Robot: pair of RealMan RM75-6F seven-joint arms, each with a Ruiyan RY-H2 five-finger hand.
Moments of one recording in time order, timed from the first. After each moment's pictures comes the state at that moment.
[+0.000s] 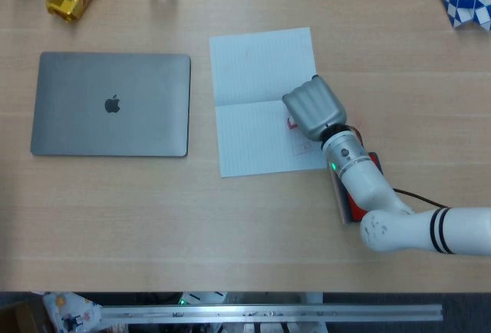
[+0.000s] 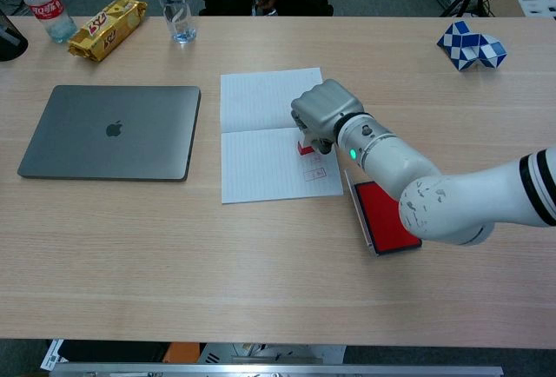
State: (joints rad) left arm -0.01 -1.14 -0.04 -1.58 1.38 1.47 0.04; right arm 1.00 -1.87 0.10 -1.27 -0.64 0.95 -0.98
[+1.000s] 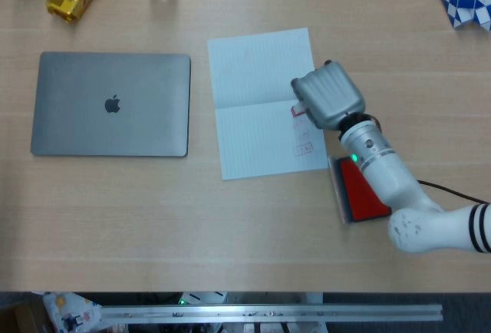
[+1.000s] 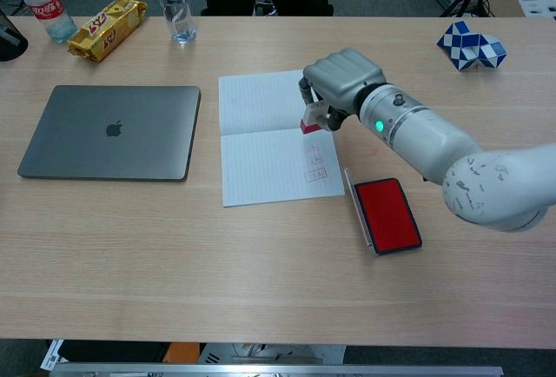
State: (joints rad) left arm -0.01 -1.13 -0.04 -1.61 1.41 1.48 0.05; right arm 0.95 -1.67 0.14 -1.53 -0.69 1.01 -0.89
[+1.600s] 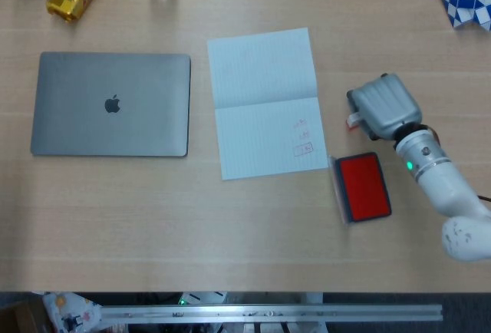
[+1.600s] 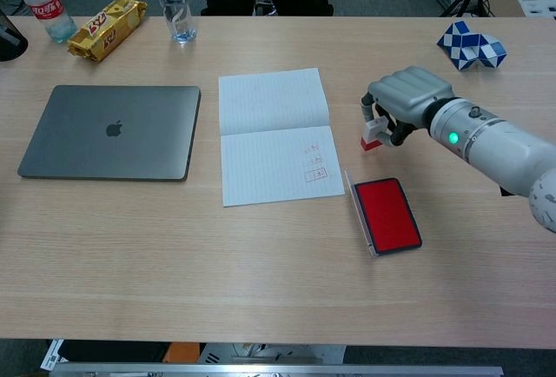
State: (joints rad) left arm -0.03 -1.14 -0.02 -1.62 1.42 1.45 0.08; right arm 0.84 -1.53 0.01 -1.55 -0.75 0.97 -0.75
